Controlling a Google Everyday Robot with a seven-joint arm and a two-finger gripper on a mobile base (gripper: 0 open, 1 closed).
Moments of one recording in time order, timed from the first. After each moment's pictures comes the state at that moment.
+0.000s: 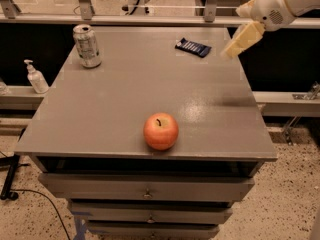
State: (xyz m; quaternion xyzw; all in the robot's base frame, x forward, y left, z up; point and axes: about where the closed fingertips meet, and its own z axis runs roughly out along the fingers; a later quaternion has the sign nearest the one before) arm 0.666 -0.197 0.960 -0.54 0.75 0.11 0.37
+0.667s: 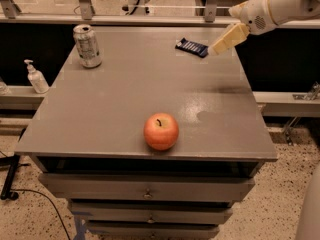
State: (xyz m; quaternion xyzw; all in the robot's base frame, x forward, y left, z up) arm 0.715 -0.186 0.946 -0.50 0.74 0.14 0.43
